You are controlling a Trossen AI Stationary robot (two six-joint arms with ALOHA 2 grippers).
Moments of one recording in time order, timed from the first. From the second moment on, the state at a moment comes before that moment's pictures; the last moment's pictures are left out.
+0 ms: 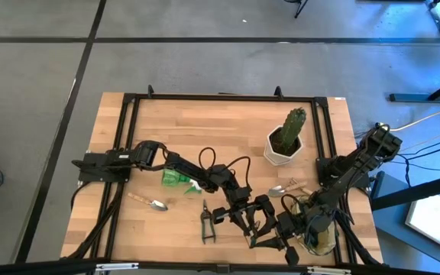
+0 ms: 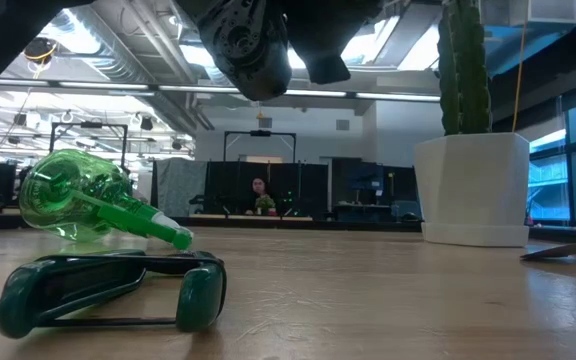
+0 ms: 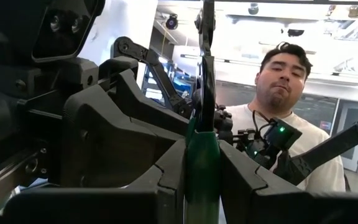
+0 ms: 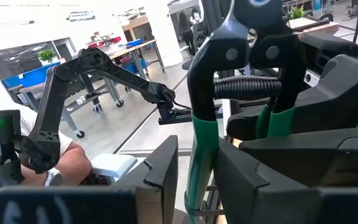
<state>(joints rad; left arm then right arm) -0.18 2.35 1.55 1.30 0.90 -0.58 0.83 1.56 0.78 0.78 0.46 0.33</state>
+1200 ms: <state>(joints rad) -0.15 2.36 1.54 1.38 1.03 -0.77 0.85 1.56 0.80 0.77 0.53 0.33</state>
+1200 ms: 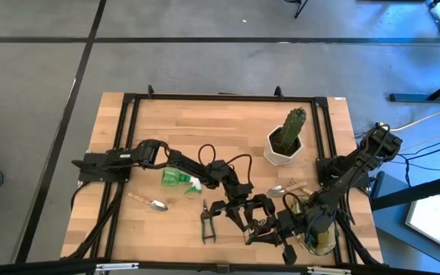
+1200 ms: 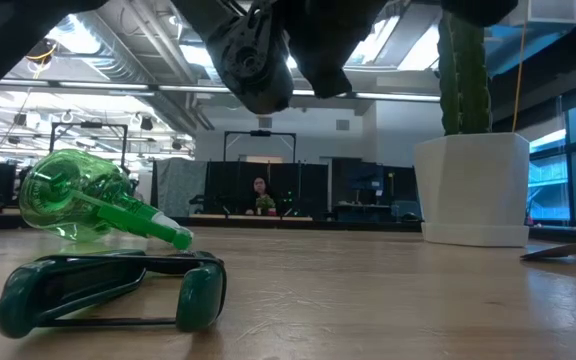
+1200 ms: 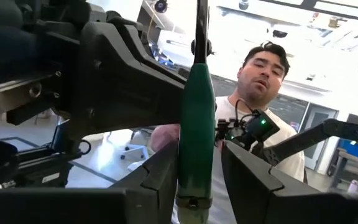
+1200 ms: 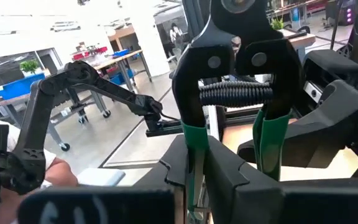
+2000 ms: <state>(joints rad) 0.02 2.32 1.21 1.56 0.83 -0.80 1.04 1.39 0.80 0.23 0.86 0.54</state>
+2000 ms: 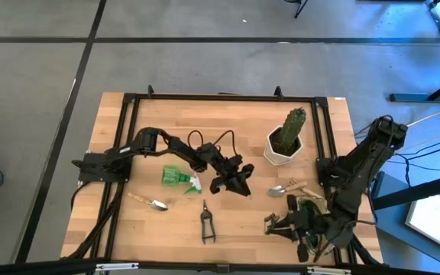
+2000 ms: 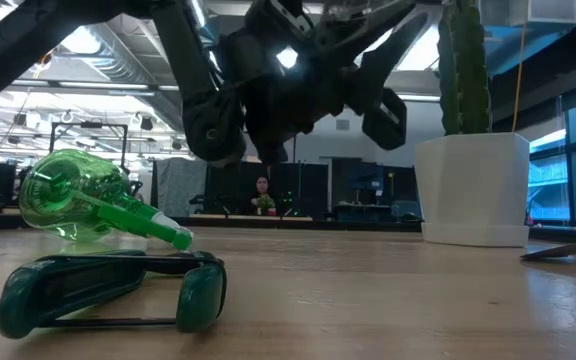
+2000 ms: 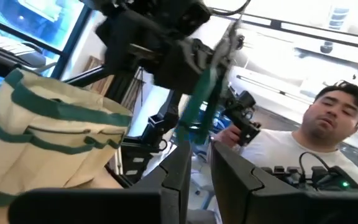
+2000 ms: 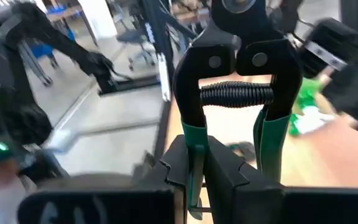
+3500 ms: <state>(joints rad) 0.03 2.32 1.24 1.56 0.81 -0.83 1.34 1.18 0.79 -0.82 0.88 1.25</state>
